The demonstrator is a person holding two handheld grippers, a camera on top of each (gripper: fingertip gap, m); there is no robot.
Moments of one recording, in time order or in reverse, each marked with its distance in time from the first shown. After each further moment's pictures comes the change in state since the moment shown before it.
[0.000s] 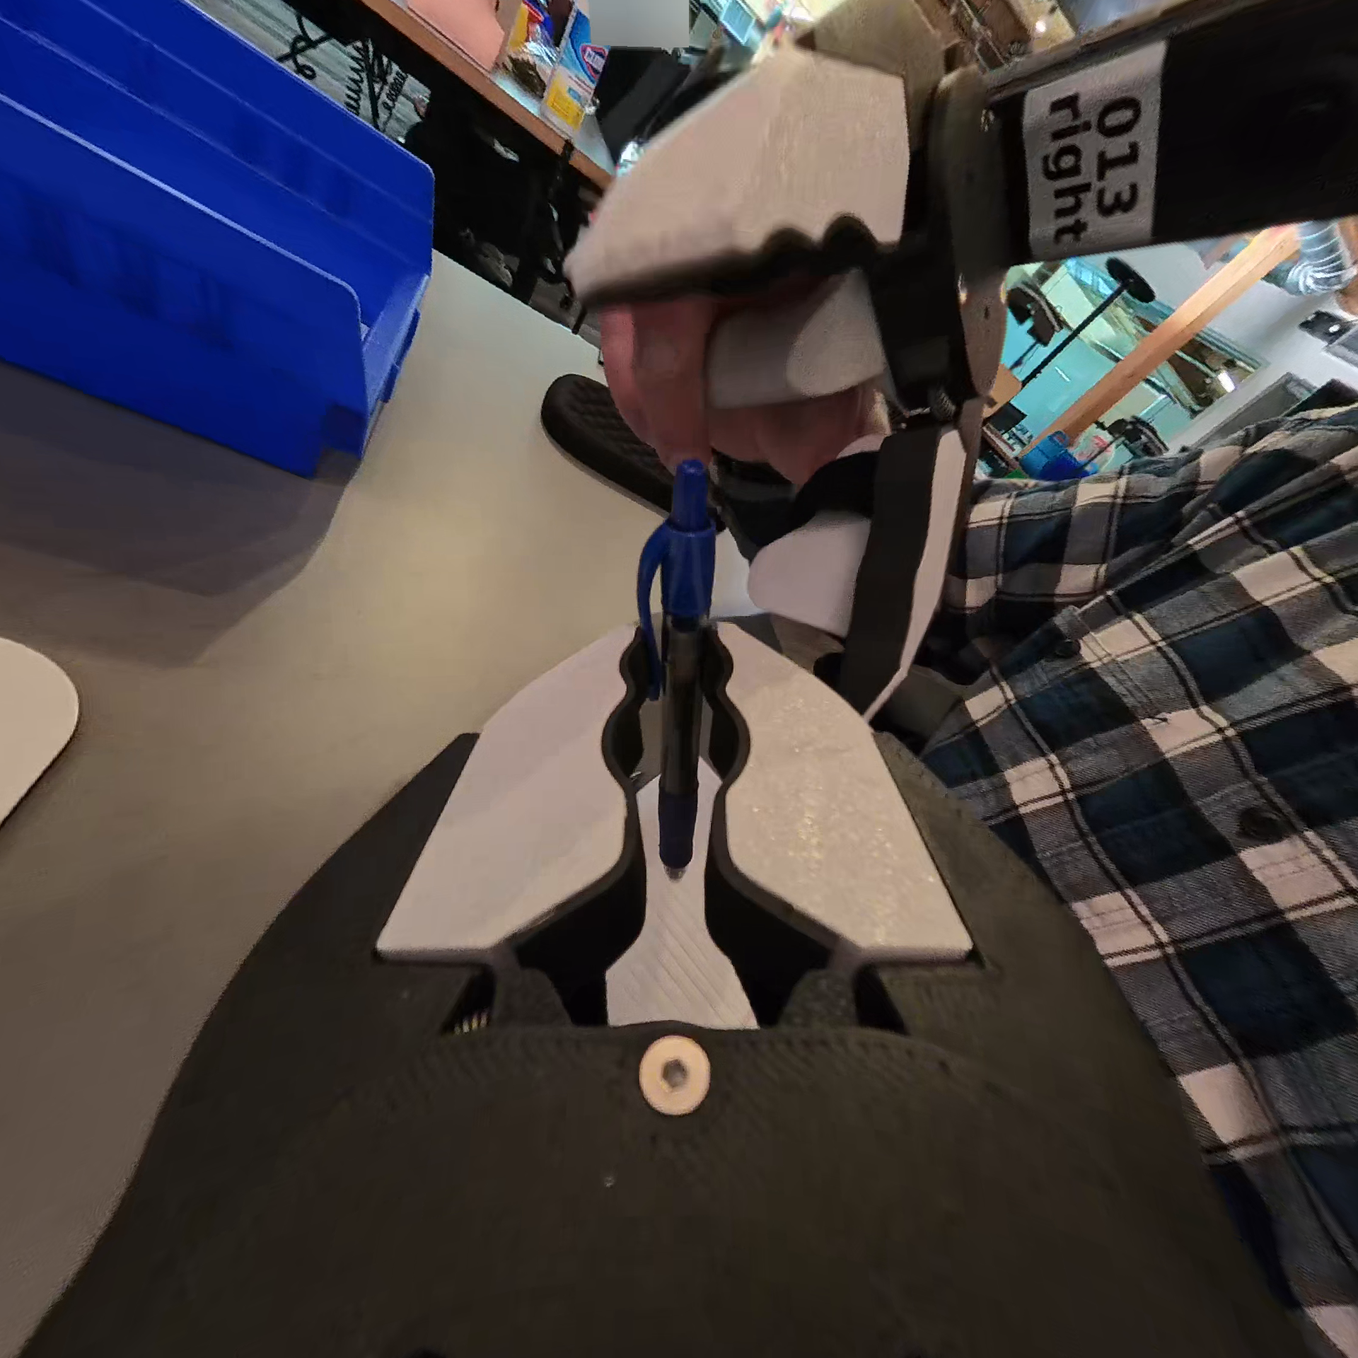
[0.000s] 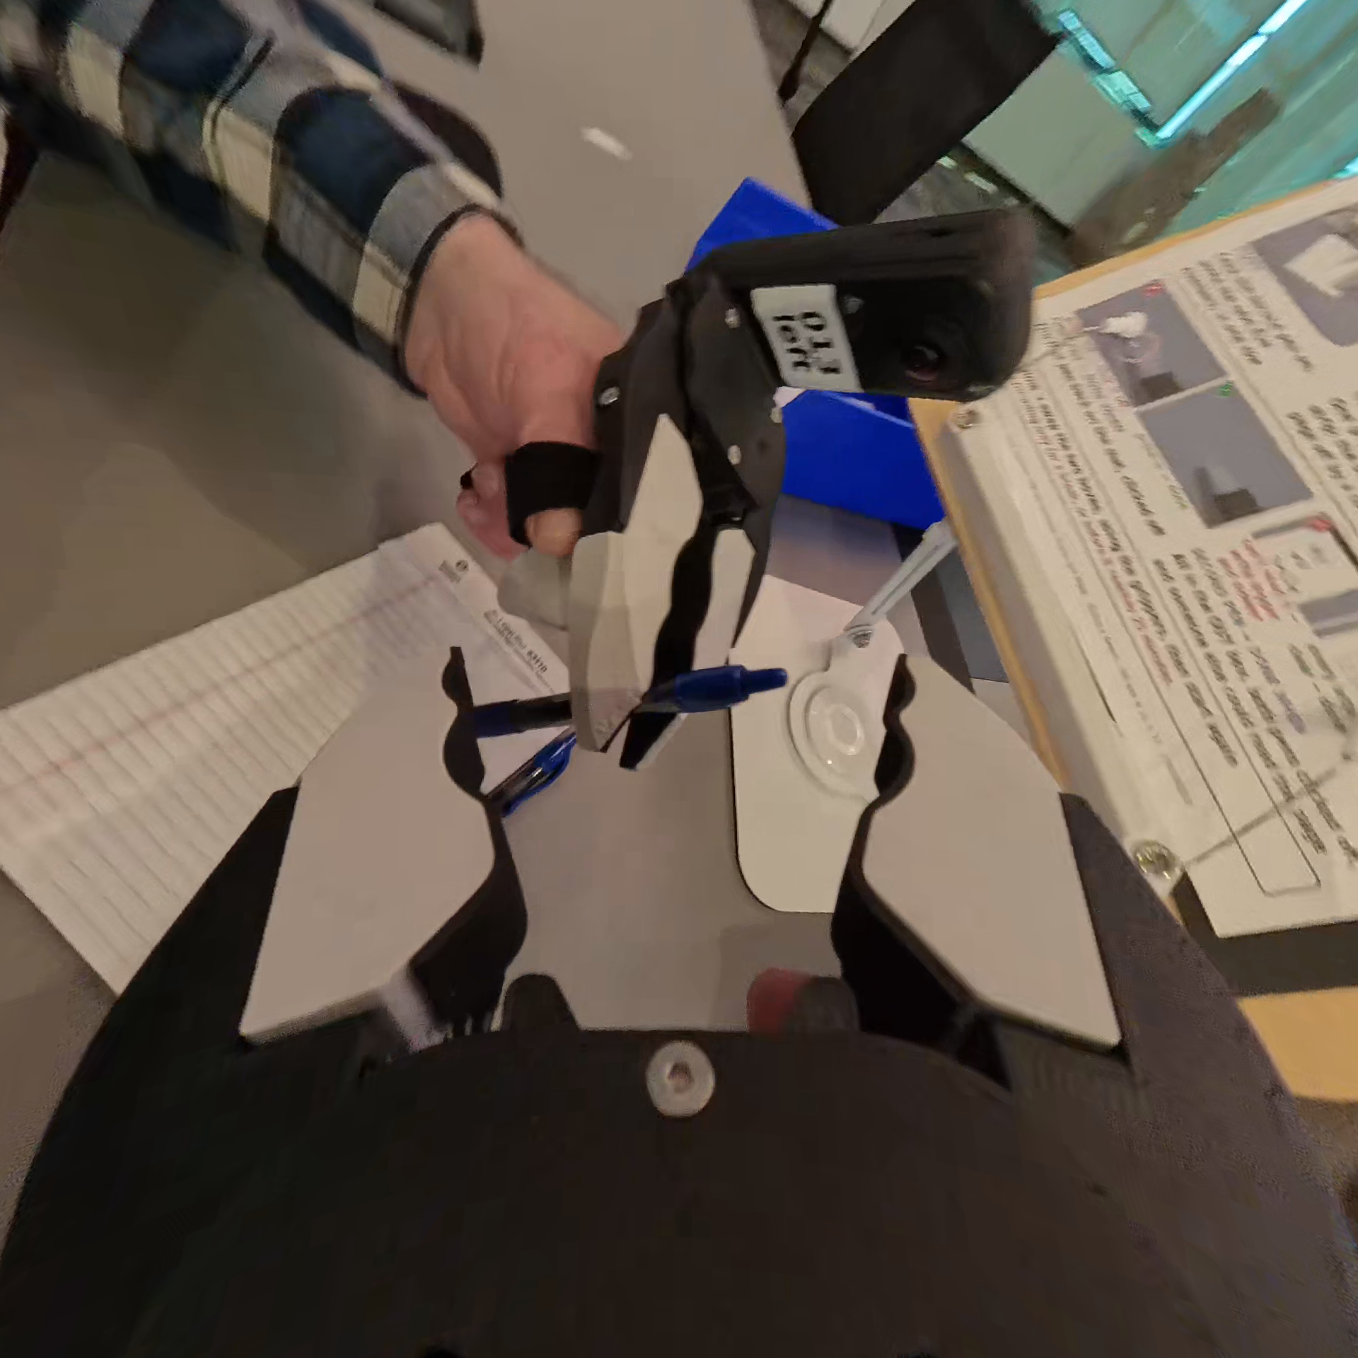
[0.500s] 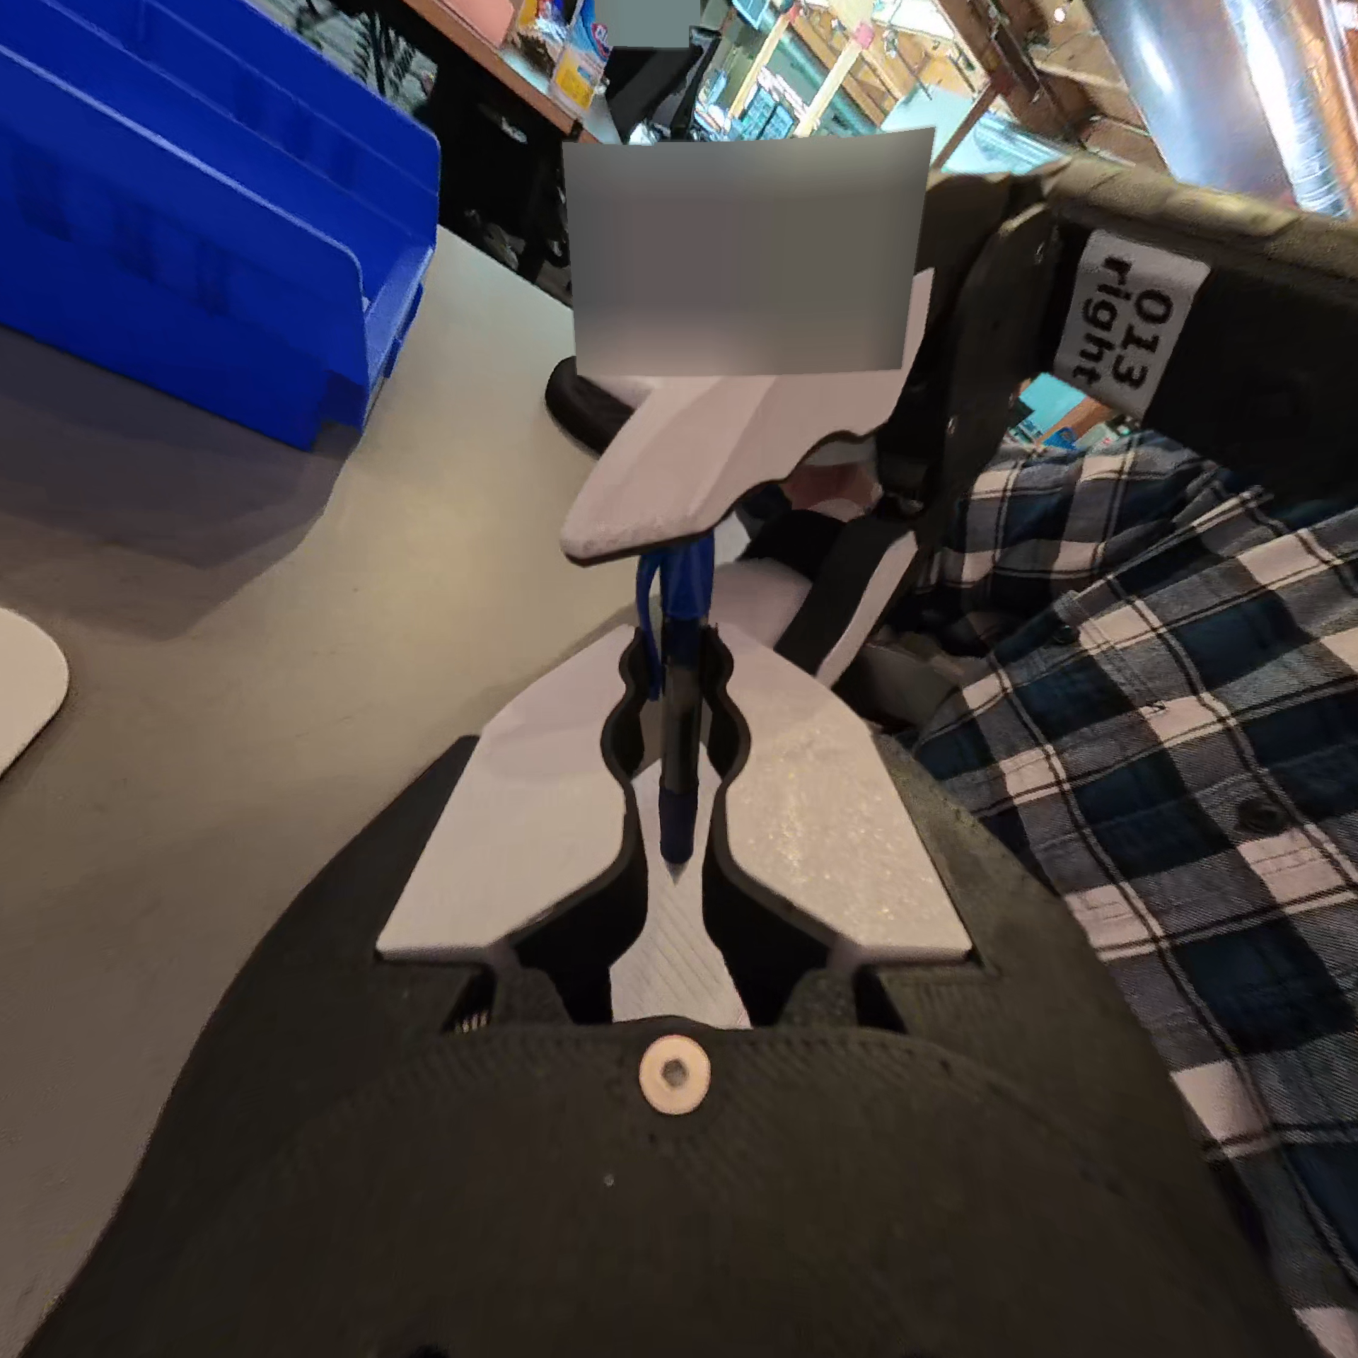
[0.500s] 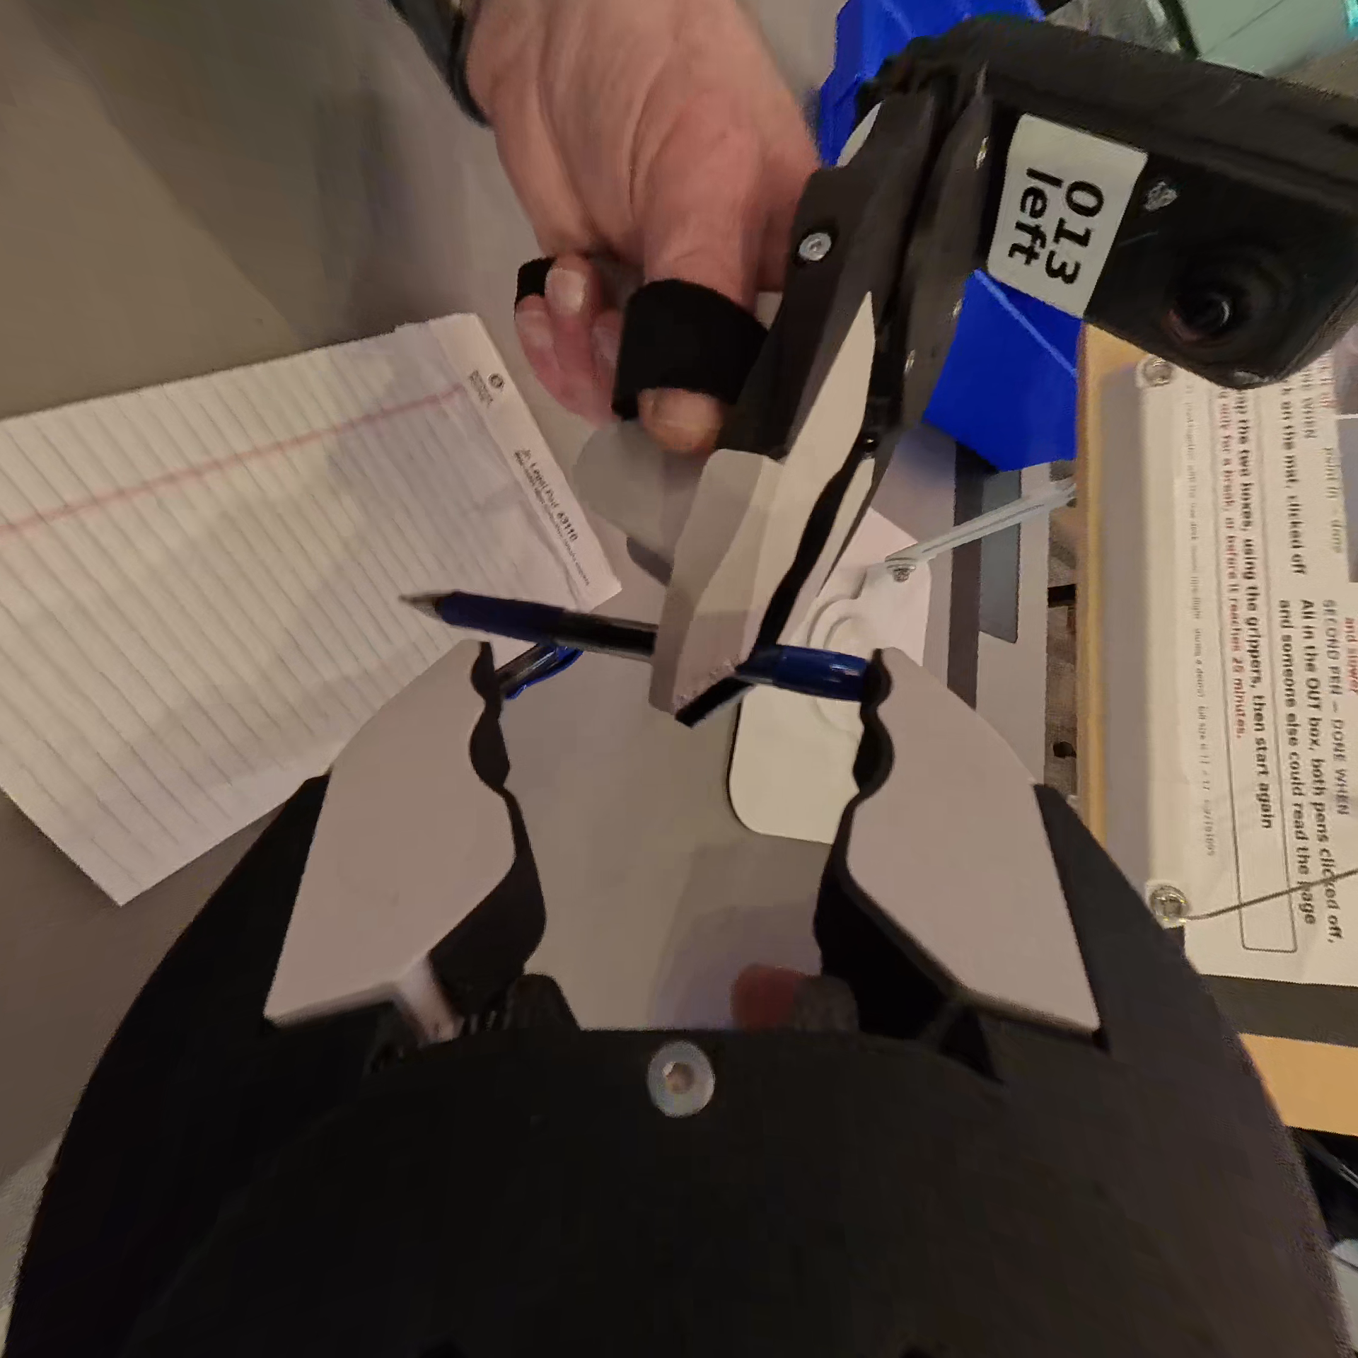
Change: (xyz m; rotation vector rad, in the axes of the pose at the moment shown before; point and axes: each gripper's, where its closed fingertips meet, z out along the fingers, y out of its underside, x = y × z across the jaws) left arm -0.001 0.008 0.000 -0.016 -0.010 -0.016; right arm -0.024 0.032 0.015 -0.254 -0.046 -0.234
